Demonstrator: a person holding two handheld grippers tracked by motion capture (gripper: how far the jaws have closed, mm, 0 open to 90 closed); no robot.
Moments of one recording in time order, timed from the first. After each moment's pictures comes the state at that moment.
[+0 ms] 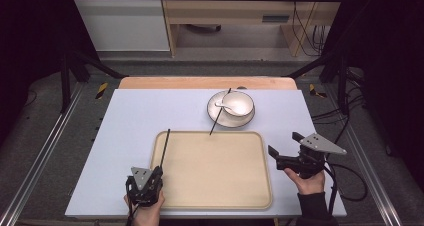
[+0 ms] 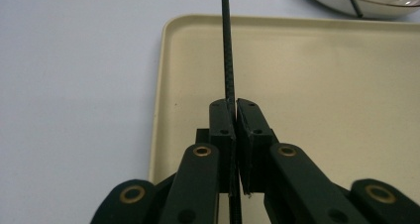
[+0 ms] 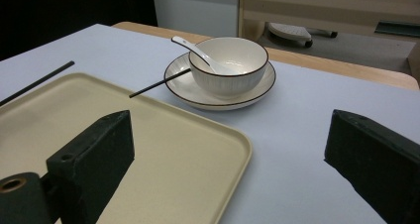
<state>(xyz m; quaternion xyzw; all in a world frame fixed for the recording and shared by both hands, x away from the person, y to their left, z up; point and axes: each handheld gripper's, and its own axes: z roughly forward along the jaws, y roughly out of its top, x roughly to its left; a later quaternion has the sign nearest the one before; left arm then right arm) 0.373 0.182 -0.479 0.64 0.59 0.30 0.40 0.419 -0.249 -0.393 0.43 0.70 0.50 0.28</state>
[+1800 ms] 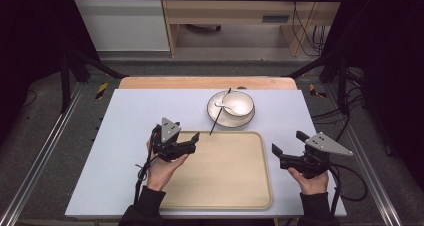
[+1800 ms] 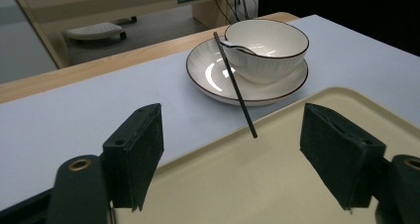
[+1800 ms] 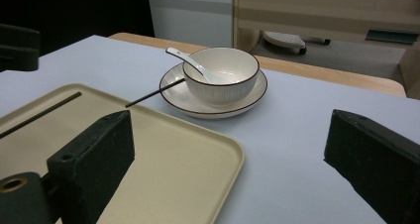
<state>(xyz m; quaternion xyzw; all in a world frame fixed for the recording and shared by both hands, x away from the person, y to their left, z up) 0.473 0.126 -0.397 0.74 0.40 0.27 0.47 0.416 -0.255 -0.388 0.43 0.69 0.51 0.29</state>
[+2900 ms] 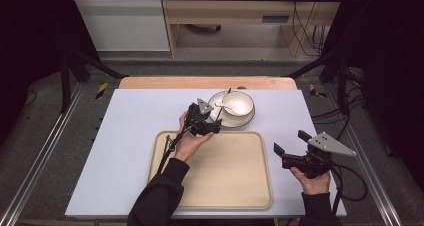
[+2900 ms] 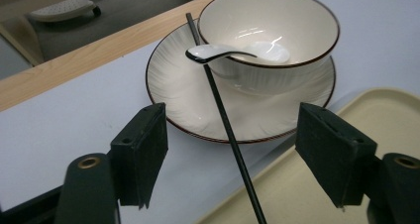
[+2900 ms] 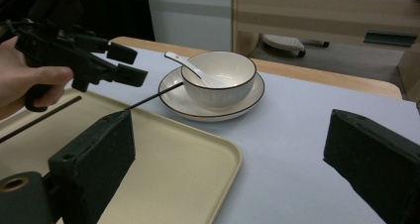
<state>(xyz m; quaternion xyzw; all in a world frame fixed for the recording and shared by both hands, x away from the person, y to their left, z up) 0.566 0.056 -0.423 0.80 0.38 0.25 0.39 0.415 -0.260 -0.385 0.43 0.68 0.51 0.29</state>
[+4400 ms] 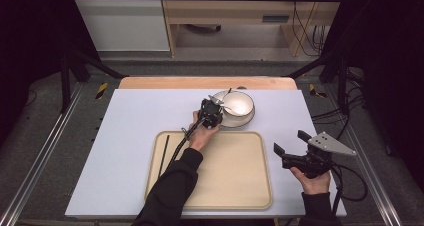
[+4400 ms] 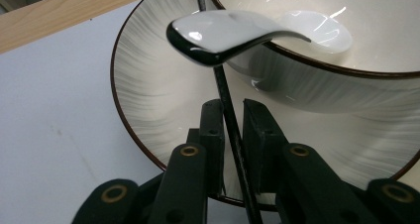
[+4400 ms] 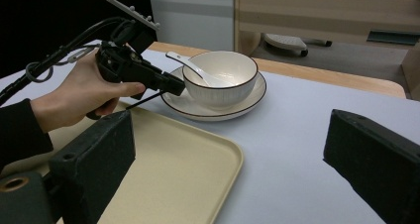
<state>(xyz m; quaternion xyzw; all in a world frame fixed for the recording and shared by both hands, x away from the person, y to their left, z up) 0.618 0.024 -0.460 0.81 0.42 0.22 0.35 0.415 -0.260 -0.386 0.44 0.68 0.51 0.28</state>
